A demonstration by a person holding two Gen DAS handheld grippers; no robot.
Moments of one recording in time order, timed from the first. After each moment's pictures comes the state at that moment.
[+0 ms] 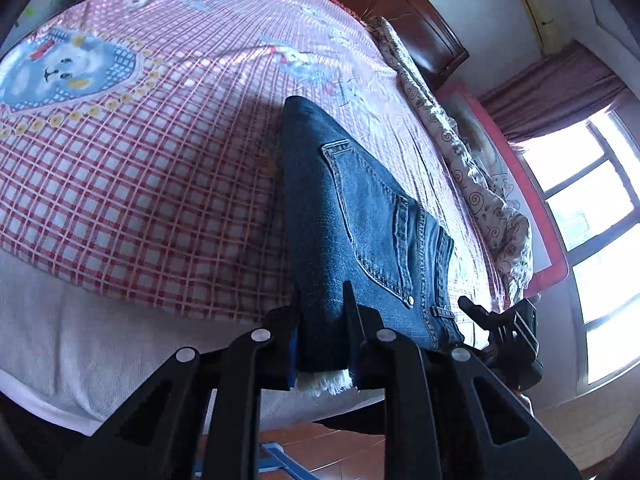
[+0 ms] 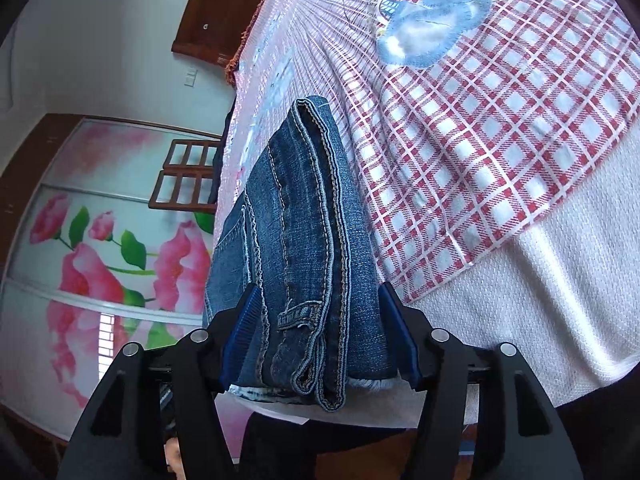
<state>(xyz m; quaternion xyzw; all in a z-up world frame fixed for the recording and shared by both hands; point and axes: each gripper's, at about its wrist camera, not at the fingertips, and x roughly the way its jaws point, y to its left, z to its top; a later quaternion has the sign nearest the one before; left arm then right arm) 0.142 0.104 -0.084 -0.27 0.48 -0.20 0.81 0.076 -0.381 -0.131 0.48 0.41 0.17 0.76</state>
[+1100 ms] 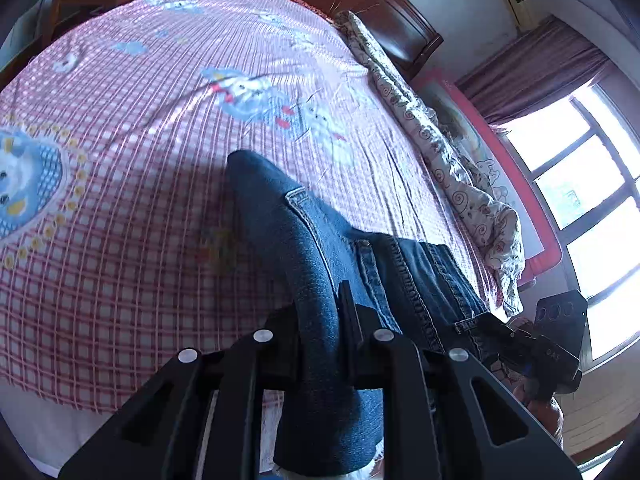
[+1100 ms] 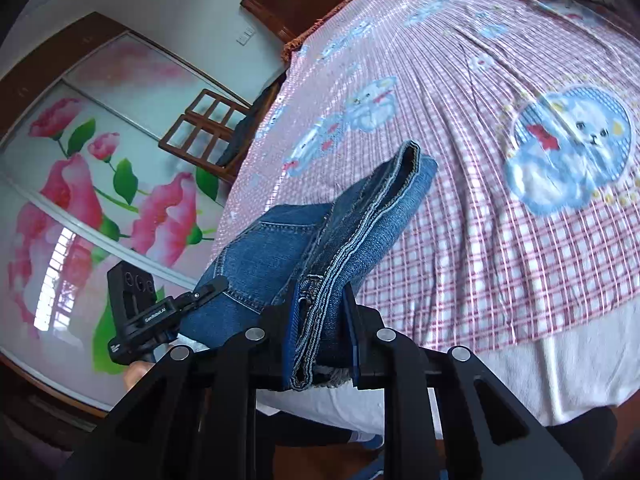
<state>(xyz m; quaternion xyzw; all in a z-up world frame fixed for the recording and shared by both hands) 0.195 0.089 -0.018 -0.22 0.44 -0.25 0.83 0.100 -0.324 -0.009 0.31 0.40 0.20 0.84</state>
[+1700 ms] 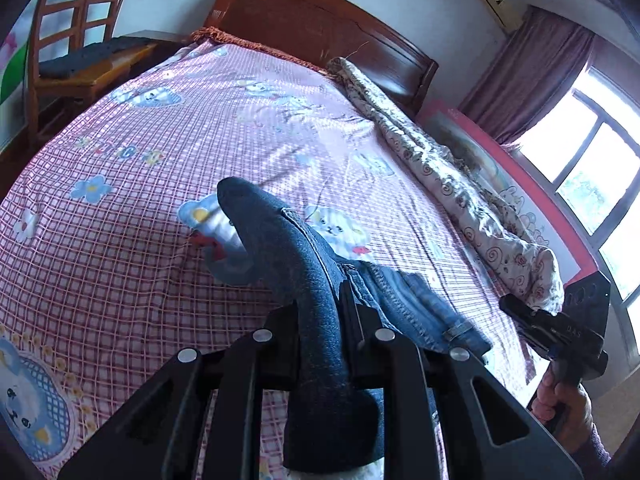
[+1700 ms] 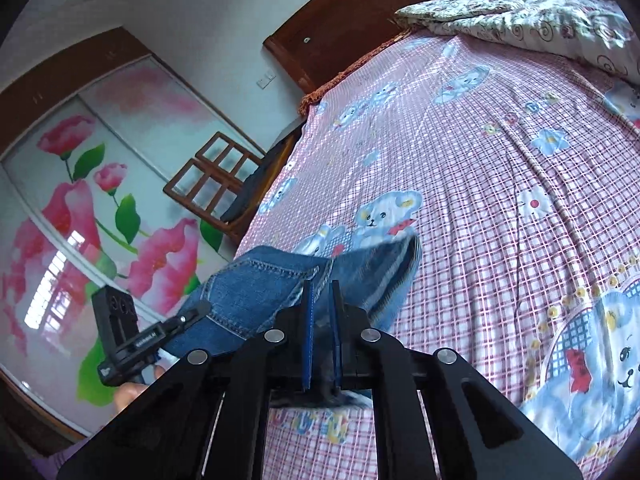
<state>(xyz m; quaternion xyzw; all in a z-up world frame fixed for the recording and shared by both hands) 0.340 0.064 0.015 -0.16 0.38 -0.20 0.89 0.257 -0.378 0.016 0.31 0.31 0.20 0.88</state>
